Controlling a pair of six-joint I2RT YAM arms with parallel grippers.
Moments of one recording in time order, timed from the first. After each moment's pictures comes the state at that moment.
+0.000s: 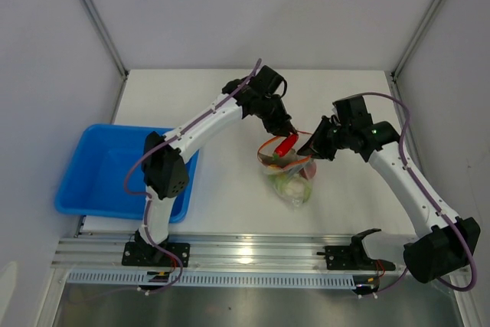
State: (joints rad) left arm -0.75 2.05 2.04 -0.93 0.33 -1.11; right arm 0.36 1.22 1.19 -0.86 -0.37 0.88
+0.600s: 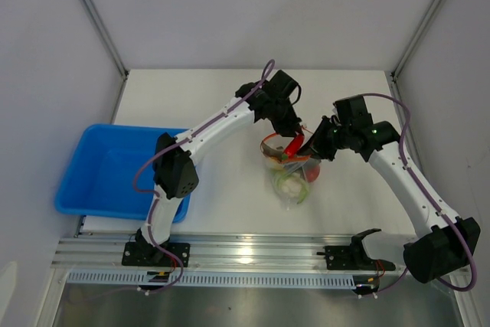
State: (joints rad) left arm -0.82 2.13 2.14 -0.94 0.14 -1.15; right arm 0.36 1.22 1.19 -0.86 -0.38 0.90
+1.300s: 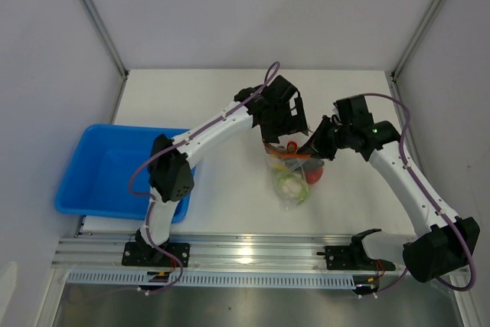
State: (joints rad) left arm -0.84 2.10 2.03 -0.91 0.05 -0.96; right arm 0.35 1.23 1.19 -0.86 -0.40 0.90
